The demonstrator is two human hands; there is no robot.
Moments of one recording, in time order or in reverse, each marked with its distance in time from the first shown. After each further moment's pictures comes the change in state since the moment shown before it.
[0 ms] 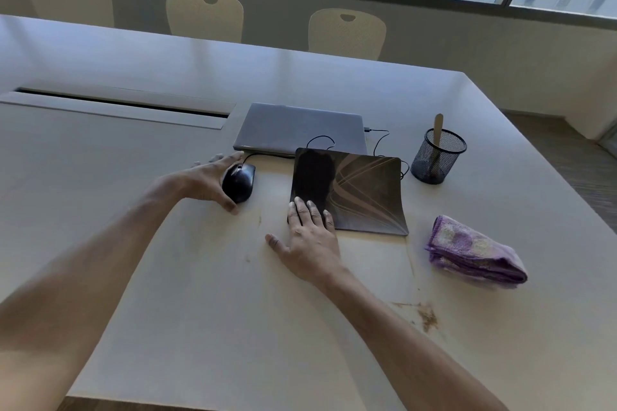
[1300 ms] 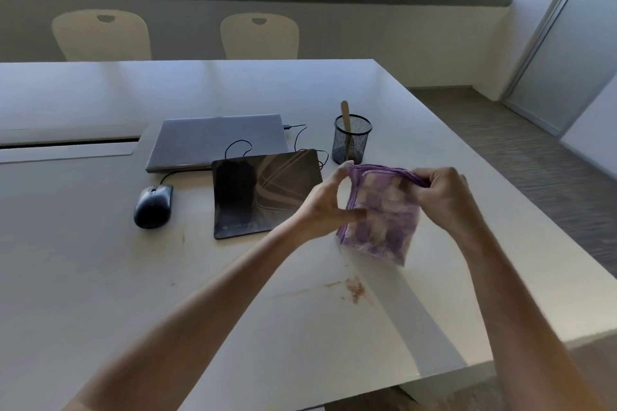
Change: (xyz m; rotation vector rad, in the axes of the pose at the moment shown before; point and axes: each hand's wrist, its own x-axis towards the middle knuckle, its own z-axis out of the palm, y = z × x) left_hand -0.009 0.312 0.142 -0.572 0.038 0.579; right_hand -0.134 0.211 -0.179 0.449 0.540 0.353
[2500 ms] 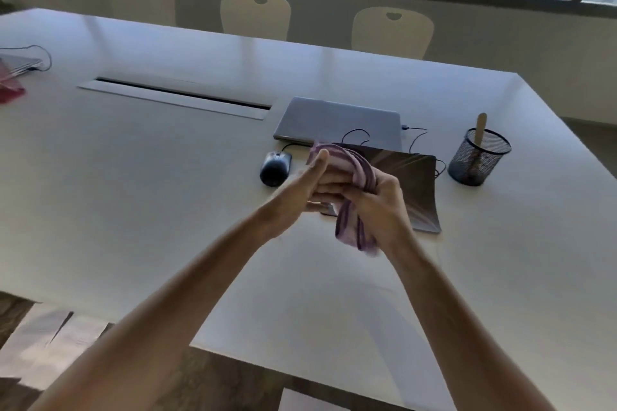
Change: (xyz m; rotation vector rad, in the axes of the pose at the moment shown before) left_hand -0.150 0.007 -0.143 -0.454 0.313 -0.295; right_hand -0.038 -0.154 0.186 0.720 -0.405 -0.102
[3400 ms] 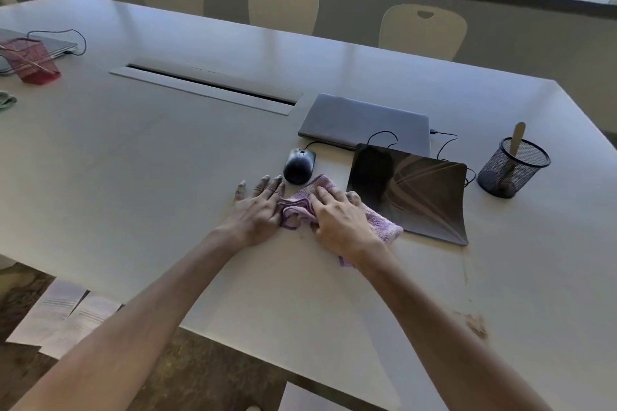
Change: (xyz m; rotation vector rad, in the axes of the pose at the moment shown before) left_hand 0.001 -0.117 -0.119 1.508 0.156 -0.194; right_hand 0.017 0.049 0.074 -1.314 -0.544 -0.208
